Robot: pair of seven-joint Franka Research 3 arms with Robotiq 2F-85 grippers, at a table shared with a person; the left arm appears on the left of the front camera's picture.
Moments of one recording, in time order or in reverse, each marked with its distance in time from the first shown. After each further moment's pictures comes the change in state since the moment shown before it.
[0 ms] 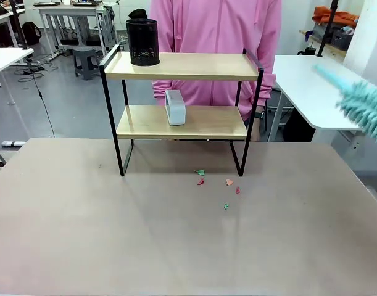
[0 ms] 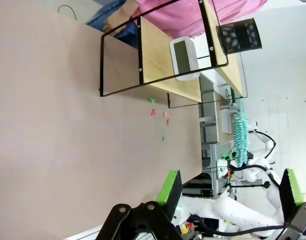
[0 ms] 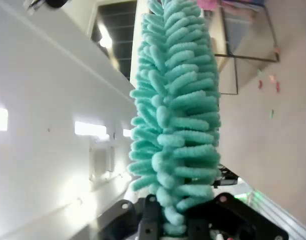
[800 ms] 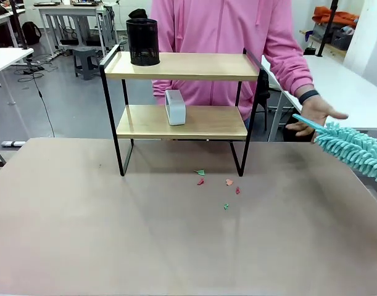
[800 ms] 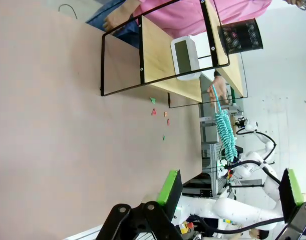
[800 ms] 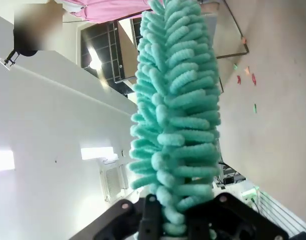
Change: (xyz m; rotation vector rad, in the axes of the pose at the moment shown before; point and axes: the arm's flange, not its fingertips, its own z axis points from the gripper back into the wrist) left arm 0.000 0.002 0.000 0.000 0.000 0.004; right arm 0.017 -0.045 -0.007 -0.042 -0.036 -0.188
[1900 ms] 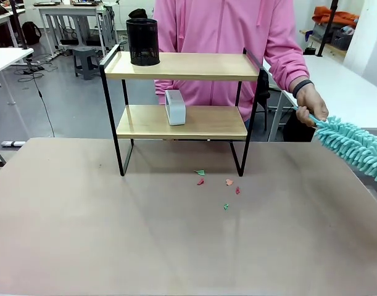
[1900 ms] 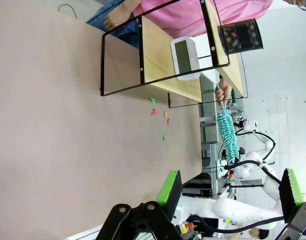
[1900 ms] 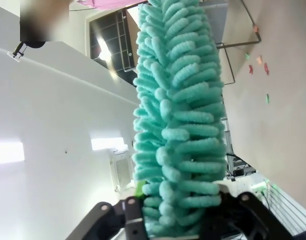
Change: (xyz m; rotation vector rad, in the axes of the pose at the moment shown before) left arm 0.000 0.000 0.000 0.000 0.000 0.000; right arm -0.006 0.001 -0.003 0.062 0.048 -0.015
